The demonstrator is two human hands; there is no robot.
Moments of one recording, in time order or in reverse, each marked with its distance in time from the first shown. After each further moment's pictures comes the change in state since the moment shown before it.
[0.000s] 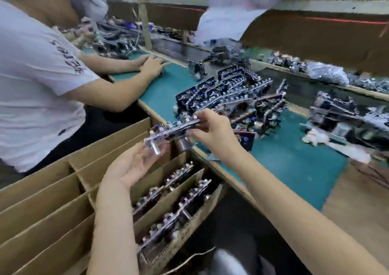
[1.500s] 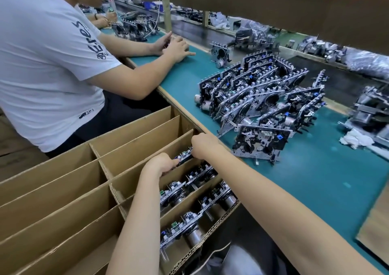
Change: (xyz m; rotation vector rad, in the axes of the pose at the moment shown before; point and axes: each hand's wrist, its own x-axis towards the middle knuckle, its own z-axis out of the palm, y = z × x) left_hand 0.079 -0.029 -0.047 1.569 0.296 -0.259; right_hand 0.047 0.058 0.113 -0.933 -0.600 0.157
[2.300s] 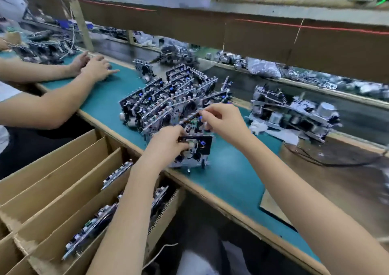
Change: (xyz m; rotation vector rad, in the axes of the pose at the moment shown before) left_hand -0.098 0.160 0.047 0.233 0.250 0.946; right_hand -0.155 0.157 -0.075 0.823 0.699 0.142
